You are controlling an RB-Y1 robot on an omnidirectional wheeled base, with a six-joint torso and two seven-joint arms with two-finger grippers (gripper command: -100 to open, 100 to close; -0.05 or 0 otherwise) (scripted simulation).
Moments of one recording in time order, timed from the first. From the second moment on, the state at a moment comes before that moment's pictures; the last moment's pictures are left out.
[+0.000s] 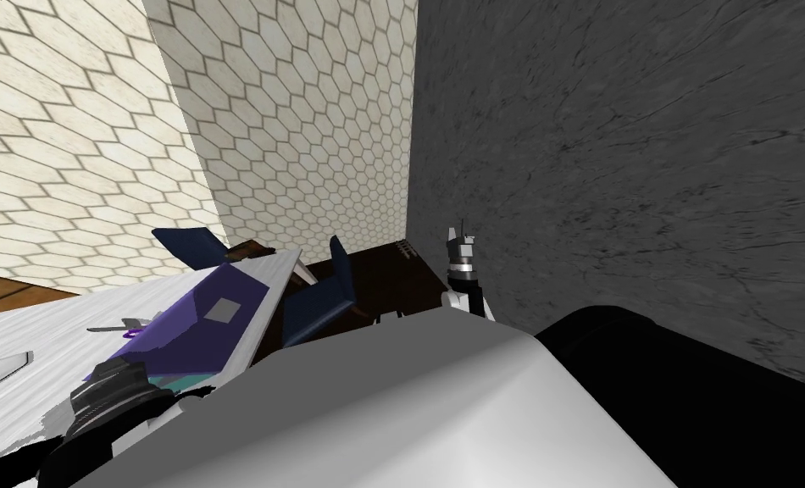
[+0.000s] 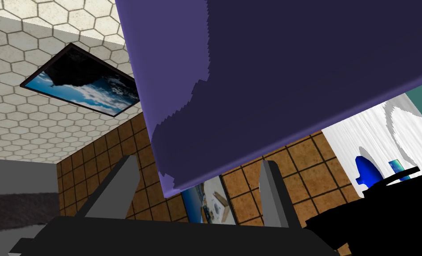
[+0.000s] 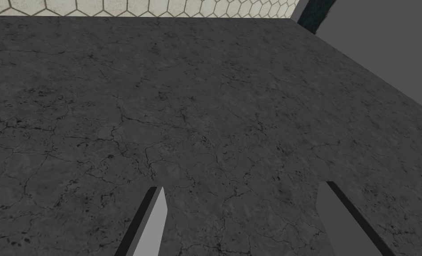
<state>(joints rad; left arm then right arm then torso) 0.28 0.12 0.88 -1.54 0.16 -0.08 -0.43 0.48 0.03 -0.02 -2.29 -0.05 -0.48 0.13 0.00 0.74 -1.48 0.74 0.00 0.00</state>
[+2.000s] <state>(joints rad) 0.48 0.43 0.78 -1.43 0.16 0.04 0.10 0.48 0.03 -0.02 -2.29 -0.05 -0.48 0.13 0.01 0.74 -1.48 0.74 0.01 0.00</state>
